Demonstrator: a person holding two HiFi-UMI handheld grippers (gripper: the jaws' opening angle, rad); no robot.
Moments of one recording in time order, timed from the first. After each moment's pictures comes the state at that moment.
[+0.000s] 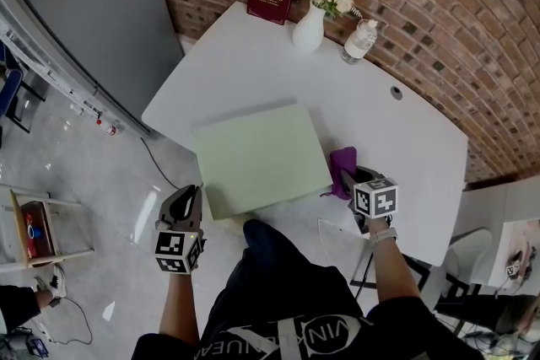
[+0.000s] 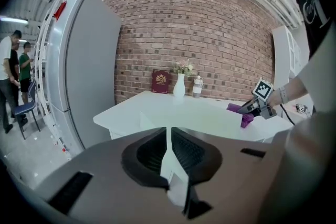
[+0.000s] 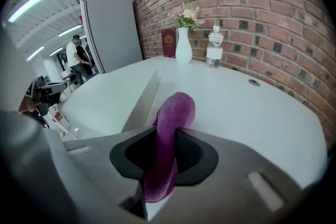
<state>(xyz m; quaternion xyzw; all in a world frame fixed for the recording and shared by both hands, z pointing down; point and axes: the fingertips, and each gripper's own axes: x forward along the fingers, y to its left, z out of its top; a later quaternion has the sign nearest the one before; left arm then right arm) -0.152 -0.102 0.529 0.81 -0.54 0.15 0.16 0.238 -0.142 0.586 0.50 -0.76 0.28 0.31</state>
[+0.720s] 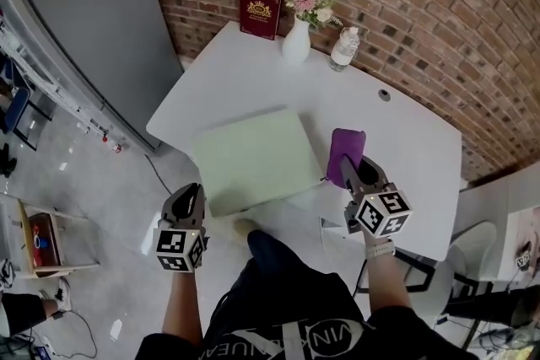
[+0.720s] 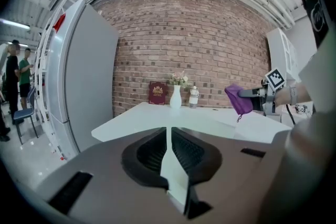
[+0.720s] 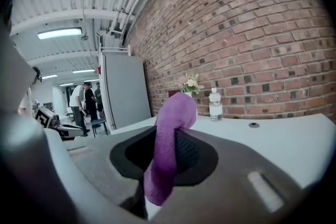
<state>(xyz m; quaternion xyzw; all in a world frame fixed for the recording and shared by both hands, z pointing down) -0.134 -0.090 0.487 0.82 -0.54 0.12 0.13 0.211 -0.124 0.433 0.55 -0.82 0.15 0.05</state>
